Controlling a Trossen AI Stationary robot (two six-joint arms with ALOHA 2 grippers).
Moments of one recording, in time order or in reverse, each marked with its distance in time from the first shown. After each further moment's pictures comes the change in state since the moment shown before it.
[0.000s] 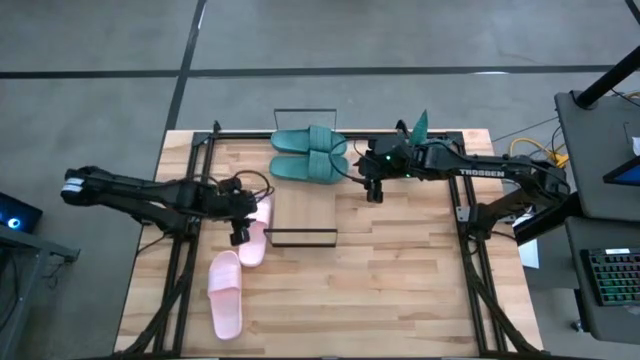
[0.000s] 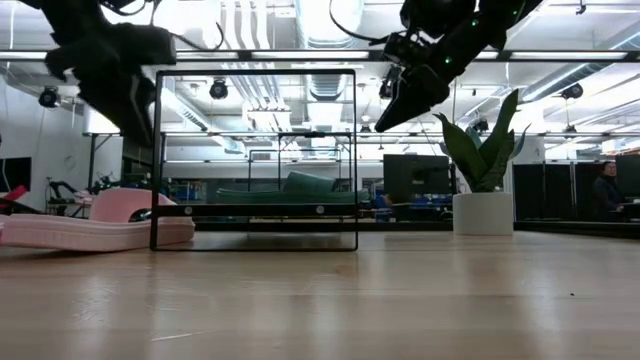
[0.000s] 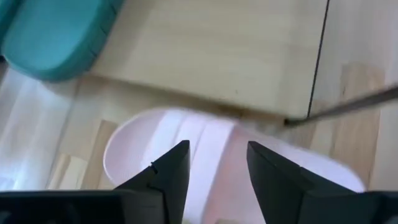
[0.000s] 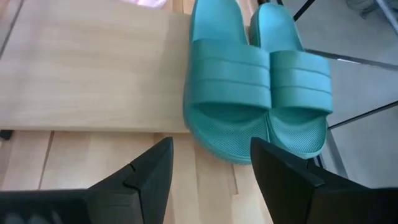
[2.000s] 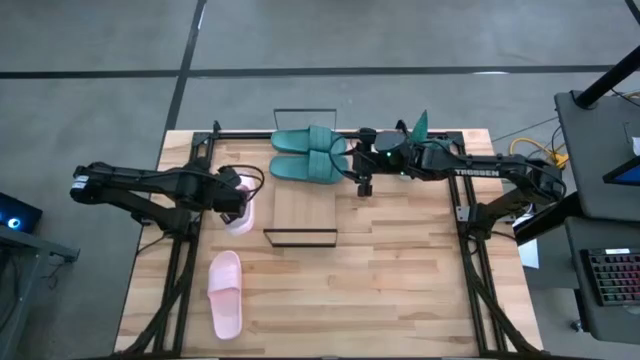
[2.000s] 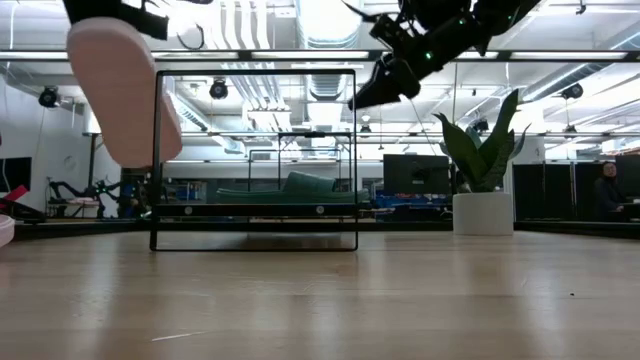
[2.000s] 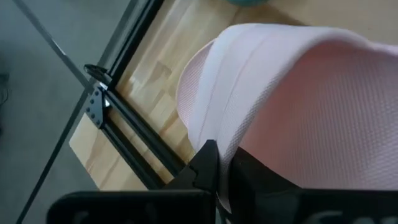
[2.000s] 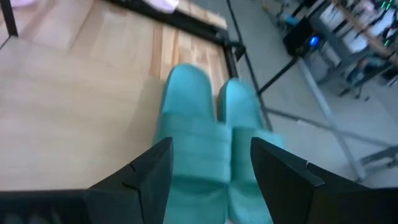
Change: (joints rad) left arm -0.001 0.157 0.352 -0.683 -0.317 -0.460; right arm 0.005 0.036 0.002 0.271 -0.006 -0.147
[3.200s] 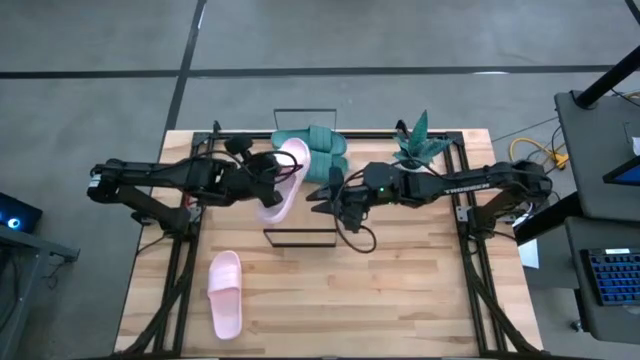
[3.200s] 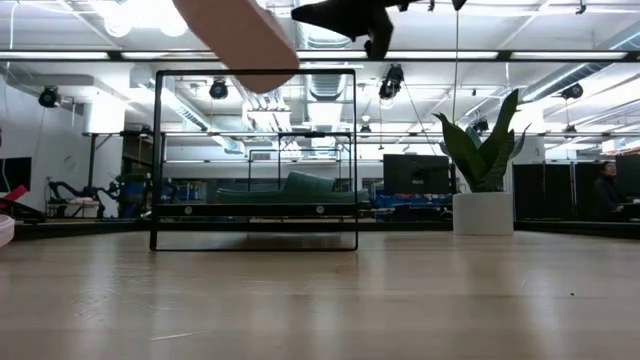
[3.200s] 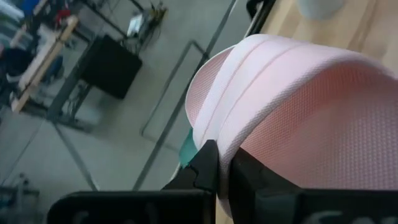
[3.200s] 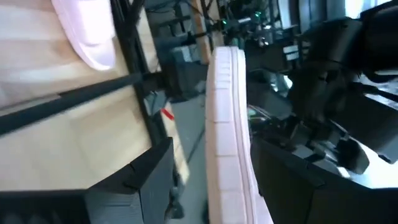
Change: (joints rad) left arm 0.003 0.194 0.333 0.505 -0.288 0.595; right arm 0.313 0.118 0.168 0.207 -0.079 -0.818
